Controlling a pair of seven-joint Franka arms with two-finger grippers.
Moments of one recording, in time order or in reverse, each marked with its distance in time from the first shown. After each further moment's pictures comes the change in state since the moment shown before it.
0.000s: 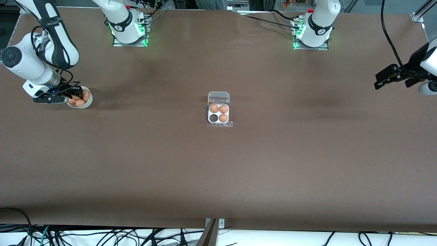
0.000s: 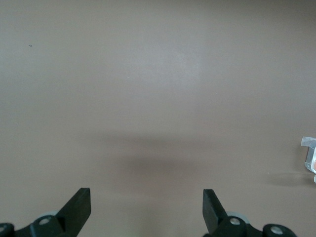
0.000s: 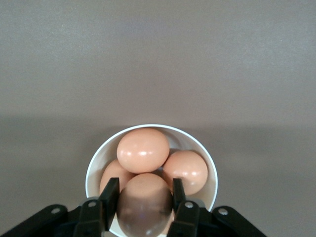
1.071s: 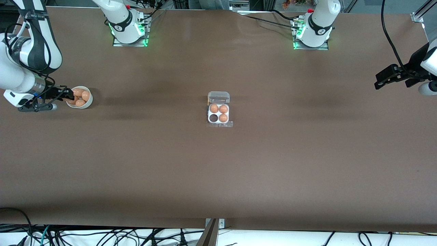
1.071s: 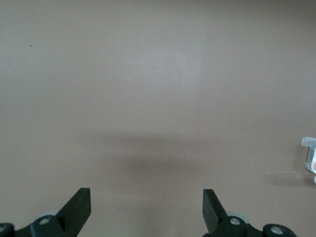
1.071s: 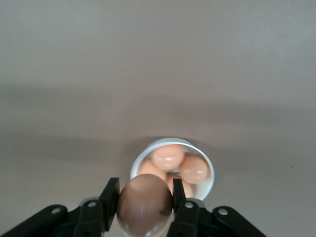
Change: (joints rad) left arm 0.002 0.000 0.001 0.000 0.000 0.000 0.000; right arm 0.070 -0.011 0.080 0.363 0.003 -0.502 0.099
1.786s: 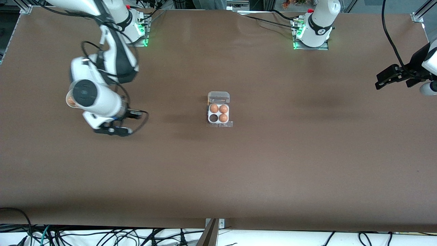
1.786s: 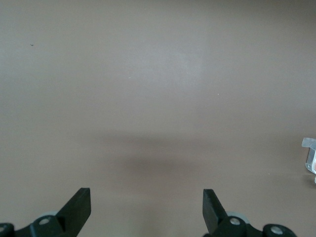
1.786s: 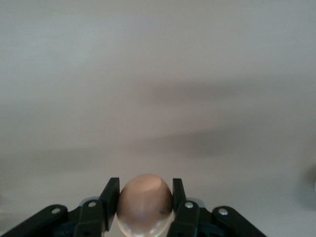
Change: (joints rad) left arm 0.003 0.000 0.001 0.000 0.000 0.000 0.000; right arm 0.456 0.303 0.113 0.403 0.106 -0.110 0.716
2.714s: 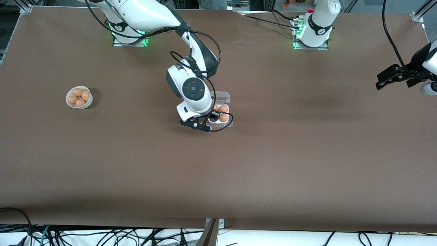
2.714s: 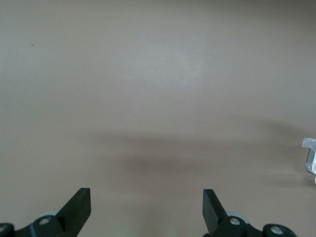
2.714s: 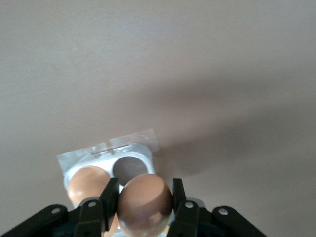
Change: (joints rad) left arm 0.000 0.000 0.001 0.000 0.000 0.000 0.000; right arm 0.334 0.315 0.001 0.312 0.116 0.128 0.463
